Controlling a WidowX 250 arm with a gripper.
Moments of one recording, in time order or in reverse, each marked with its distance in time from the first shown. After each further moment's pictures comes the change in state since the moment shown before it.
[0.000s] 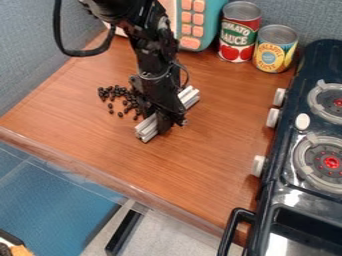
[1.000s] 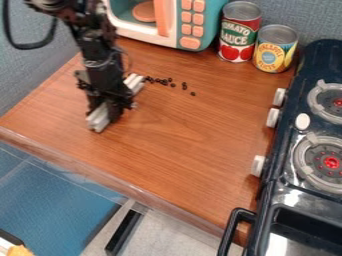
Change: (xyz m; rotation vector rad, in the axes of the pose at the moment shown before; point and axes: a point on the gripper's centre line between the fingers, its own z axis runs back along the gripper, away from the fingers) arm -0.043 0.078 0.000 0.024 0.053 0.240
